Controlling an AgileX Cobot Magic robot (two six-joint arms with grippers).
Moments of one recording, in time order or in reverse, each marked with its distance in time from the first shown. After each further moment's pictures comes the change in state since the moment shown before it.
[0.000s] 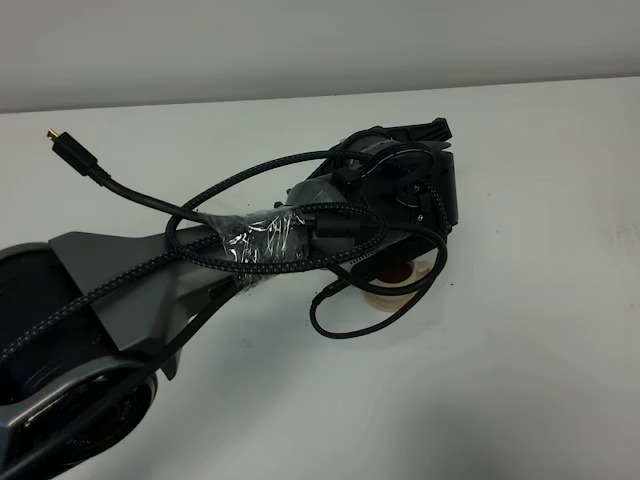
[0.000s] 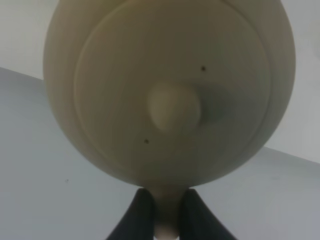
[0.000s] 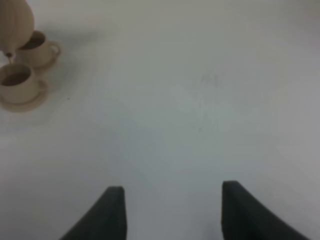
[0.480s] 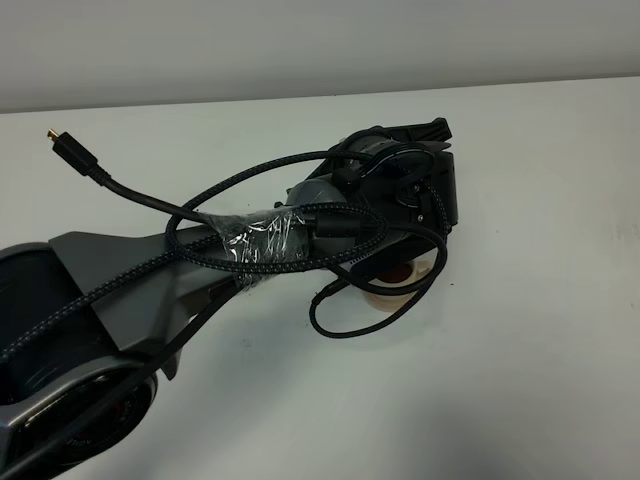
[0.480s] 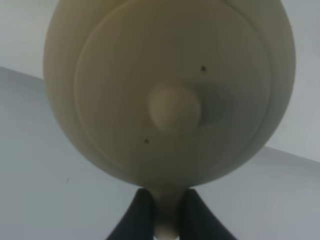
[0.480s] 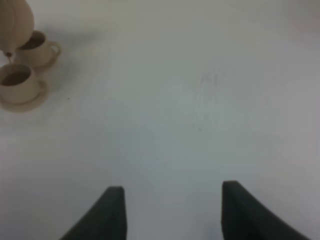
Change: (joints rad) left arm 0.000 0.000 0.000 0.004 0.000 0.000; right arm 0.000 0.000 0.000 0.000 0.000 0.000
